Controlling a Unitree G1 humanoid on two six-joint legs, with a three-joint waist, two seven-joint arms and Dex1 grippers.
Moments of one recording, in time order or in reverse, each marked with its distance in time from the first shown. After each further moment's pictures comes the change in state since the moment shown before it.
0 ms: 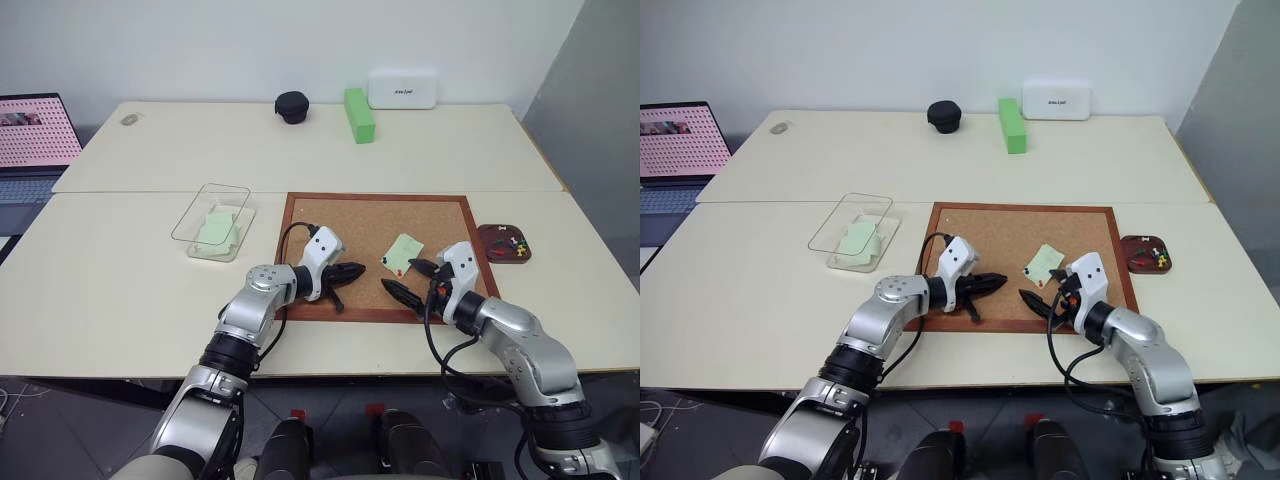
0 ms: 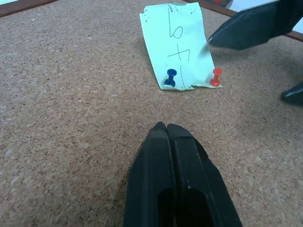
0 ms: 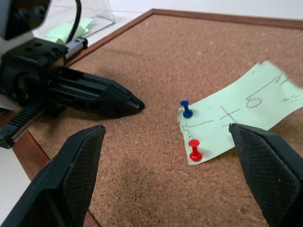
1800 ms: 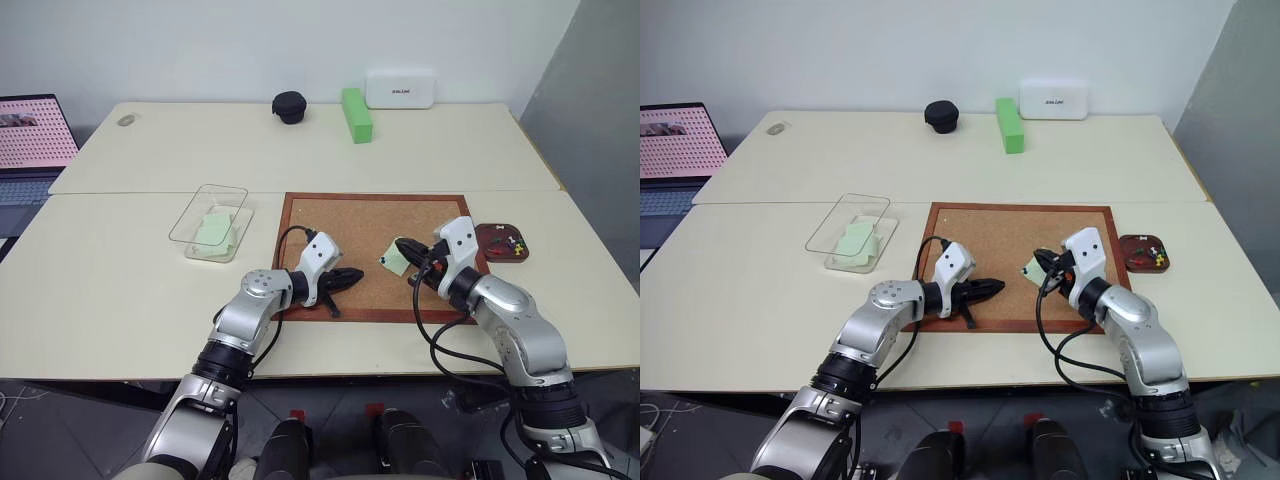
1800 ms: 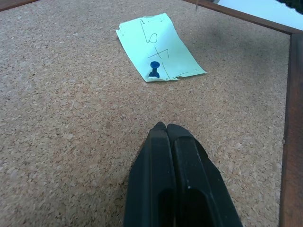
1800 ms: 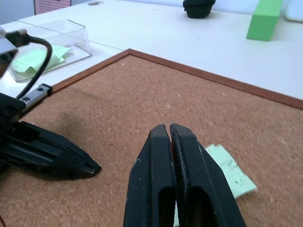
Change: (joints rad) left arm 0.049 0.025 -0.010 -0.072 -0.006 0.007 -0.013; right arm -0.077 0.024 -0.029 -0.042 -0.068 -0.029 -0.083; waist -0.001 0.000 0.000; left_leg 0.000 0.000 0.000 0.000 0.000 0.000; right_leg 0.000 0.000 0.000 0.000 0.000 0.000
